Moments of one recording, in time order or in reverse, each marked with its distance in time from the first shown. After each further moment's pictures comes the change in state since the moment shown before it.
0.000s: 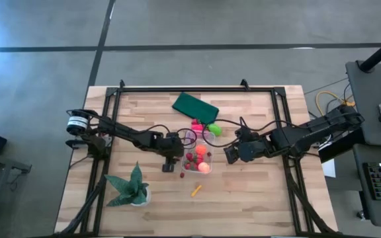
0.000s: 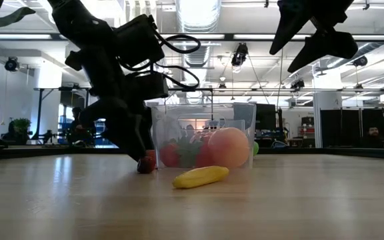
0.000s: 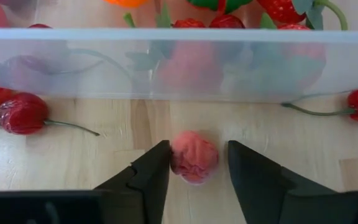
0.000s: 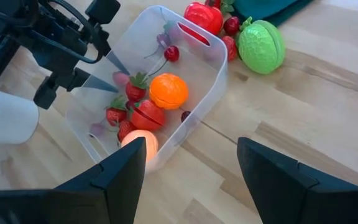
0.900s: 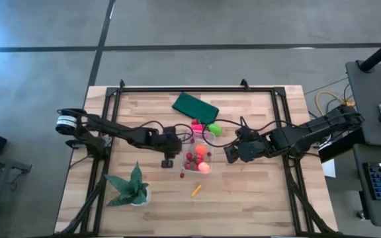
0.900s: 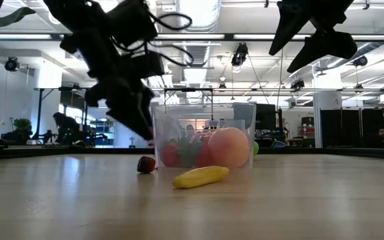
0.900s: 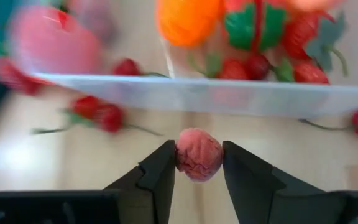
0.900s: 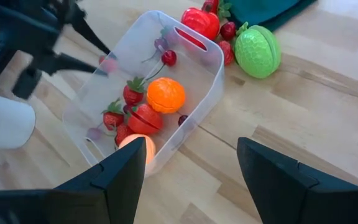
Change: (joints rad) left arm 0.002 -0.144 -0.002 -0.062 -0.108 0.001; right arm 0.000 0.000 -0.002 -0.003 0.018 -0.002
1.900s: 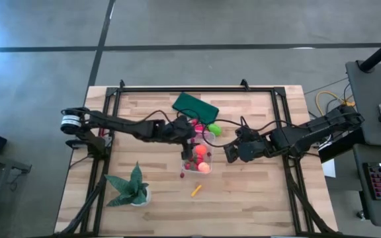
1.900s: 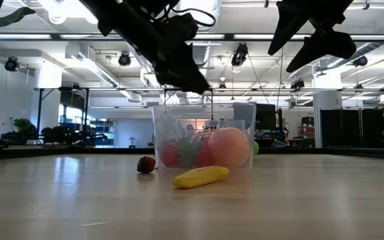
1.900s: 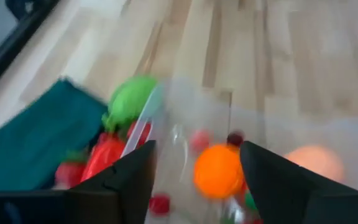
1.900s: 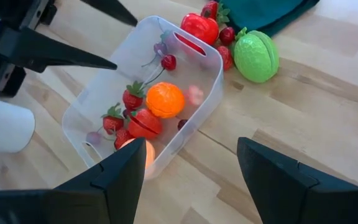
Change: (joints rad) left arm 0.040 0.062 0.234 0.105 -0.022 -0.153; right arm -0.002 0.000 -0.001 0.006 0.013 0.002
